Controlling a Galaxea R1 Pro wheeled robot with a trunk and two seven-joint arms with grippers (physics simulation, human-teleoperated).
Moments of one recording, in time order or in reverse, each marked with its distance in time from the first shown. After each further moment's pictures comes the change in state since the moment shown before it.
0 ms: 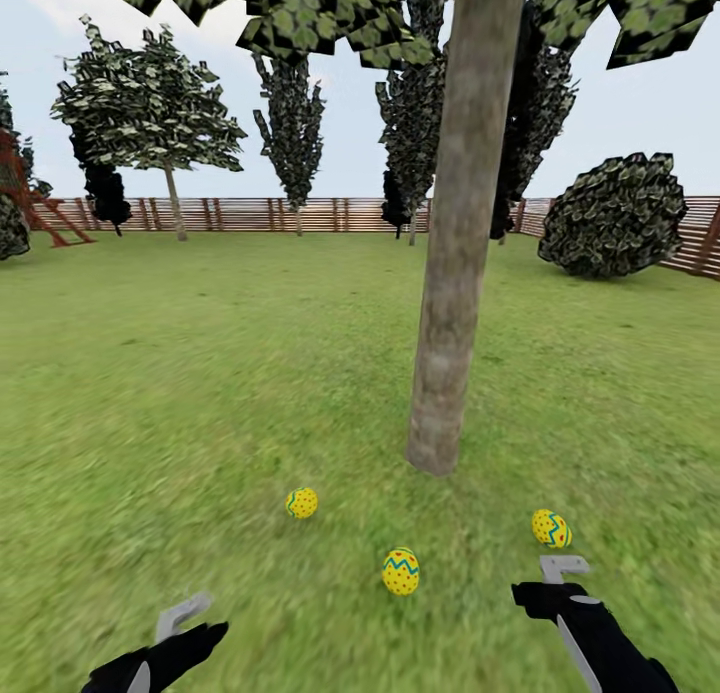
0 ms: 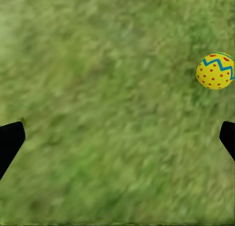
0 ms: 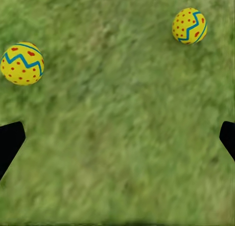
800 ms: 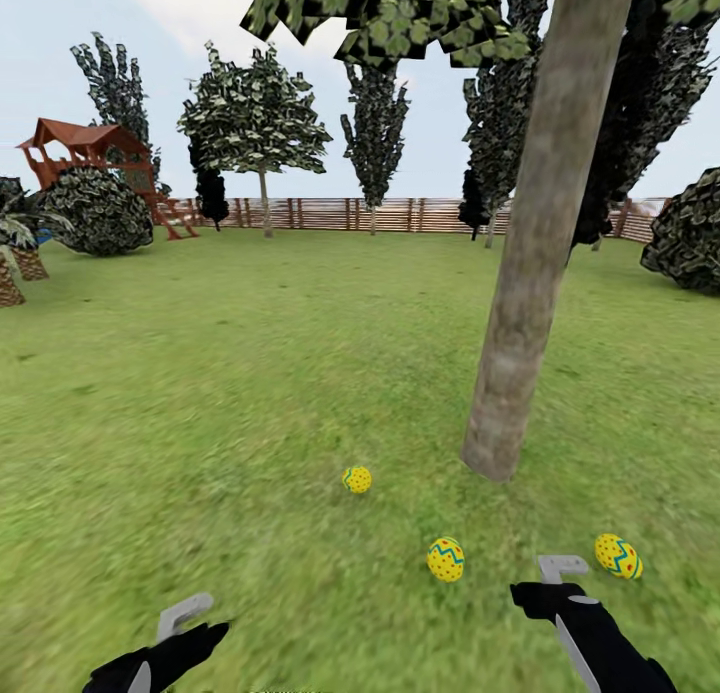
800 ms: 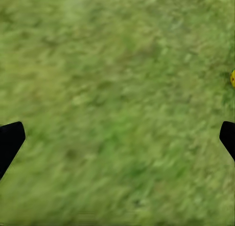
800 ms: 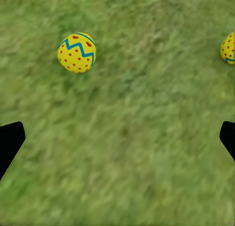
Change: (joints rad) left arm 0.000 -0.001 -0.002 0.000 0.001 -0.001 0.000; right arm 0.000 0.004 0.000 0.000 0.000 0.000 0.000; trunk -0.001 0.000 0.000
